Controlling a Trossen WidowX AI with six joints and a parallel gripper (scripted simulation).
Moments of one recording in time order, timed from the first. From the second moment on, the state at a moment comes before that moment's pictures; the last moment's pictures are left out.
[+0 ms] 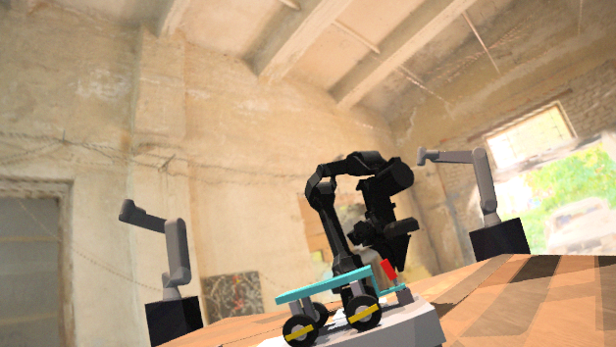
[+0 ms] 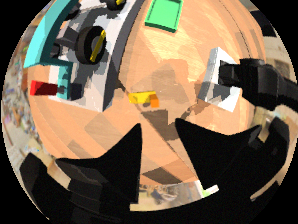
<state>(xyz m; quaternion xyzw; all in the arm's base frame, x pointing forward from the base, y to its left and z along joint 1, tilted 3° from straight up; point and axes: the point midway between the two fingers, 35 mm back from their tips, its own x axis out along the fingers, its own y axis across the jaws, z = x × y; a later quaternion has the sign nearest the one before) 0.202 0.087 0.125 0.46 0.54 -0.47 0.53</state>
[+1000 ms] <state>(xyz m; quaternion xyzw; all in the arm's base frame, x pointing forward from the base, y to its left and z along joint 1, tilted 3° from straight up) 0.201 0.085 0.070 0.46 0.53 -0.47 0.53</state>
